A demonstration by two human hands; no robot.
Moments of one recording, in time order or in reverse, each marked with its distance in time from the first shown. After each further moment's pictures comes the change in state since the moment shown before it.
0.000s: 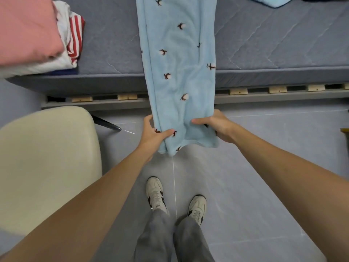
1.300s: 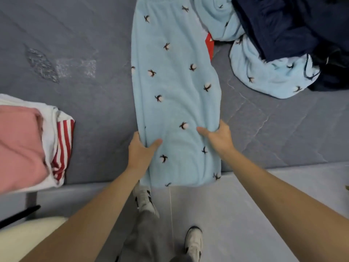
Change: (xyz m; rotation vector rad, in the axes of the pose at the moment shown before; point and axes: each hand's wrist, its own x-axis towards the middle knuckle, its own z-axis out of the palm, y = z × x) left_hand 0.265 0.205 -0.002 0.228 0.181 0.133; right_hand 0.223 -0.219 -0.079 -0.064 0.521 -0.119
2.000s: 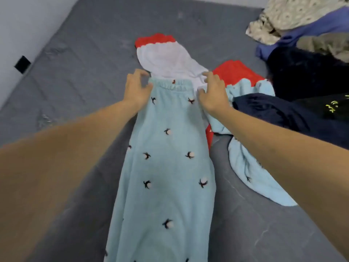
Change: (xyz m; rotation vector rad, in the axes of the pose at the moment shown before) left_hand 0.292 0.316 -0.002 0.295 0.246 0.398; right_hand 0.249 -0.329 0.010 -0.642 0.053 -0.770
